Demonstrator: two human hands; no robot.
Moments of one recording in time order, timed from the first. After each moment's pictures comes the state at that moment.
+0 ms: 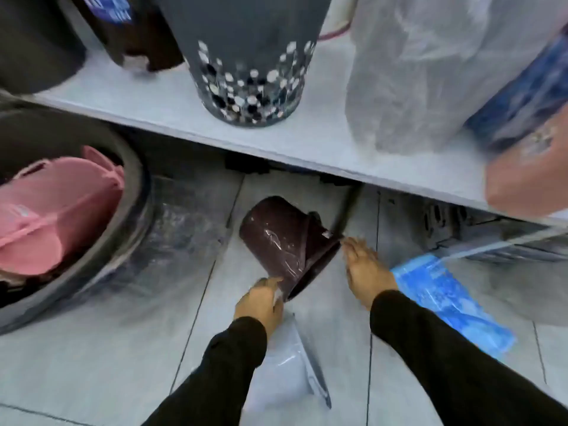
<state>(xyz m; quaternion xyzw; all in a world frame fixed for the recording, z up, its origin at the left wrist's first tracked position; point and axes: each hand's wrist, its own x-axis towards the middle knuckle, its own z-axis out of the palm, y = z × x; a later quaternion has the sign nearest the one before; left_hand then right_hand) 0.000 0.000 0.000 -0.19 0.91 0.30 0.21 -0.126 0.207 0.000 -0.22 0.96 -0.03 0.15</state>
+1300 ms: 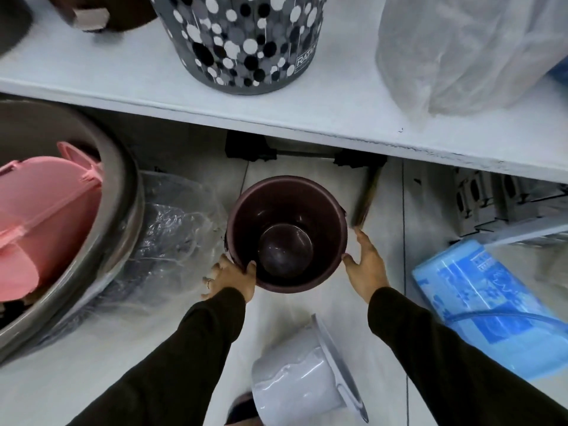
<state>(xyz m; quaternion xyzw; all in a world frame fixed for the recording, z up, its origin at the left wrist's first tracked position) -0.059 -0.093 -0.085 -0.45 0.80 0.32 0.26 -0.135 0.141 -0.083 0.13 0.86 -0.44 0.24</state>
